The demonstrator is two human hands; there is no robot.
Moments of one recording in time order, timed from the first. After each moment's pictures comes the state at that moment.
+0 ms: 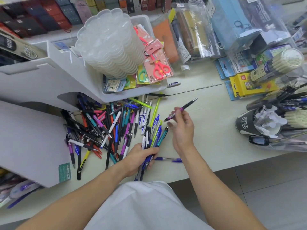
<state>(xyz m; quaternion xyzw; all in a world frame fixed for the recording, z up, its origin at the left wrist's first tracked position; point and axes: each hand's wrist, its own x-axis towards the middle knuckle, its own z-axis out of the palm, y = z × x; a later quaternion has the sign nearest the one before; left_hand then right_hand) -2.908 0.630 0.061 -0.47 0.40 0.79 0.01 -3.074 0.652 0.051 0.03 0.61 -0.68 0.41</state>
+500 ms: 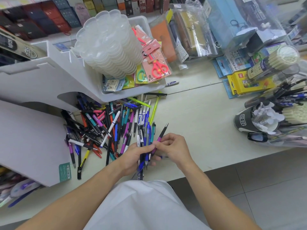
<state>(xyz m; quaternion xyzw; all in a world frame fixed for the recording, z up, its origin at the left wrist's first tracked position) -2.898 0.627 0.065 -0.44 0.30 0.85 -0.01 -3.051 0.708 0.054 -0.16 0.75 -0.39 0.51</state>
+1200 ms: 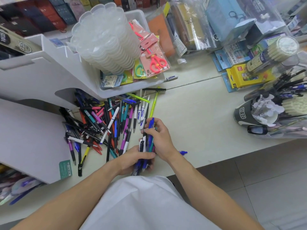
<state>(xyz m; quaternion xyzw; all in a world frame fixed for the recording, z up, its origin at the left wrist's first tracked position) -2.879 0.631 0.056 -0.39 0.34 0.85 0.10 -3.010 0.669 0.046 -0.07 0.58 -0.58 0.57</state>
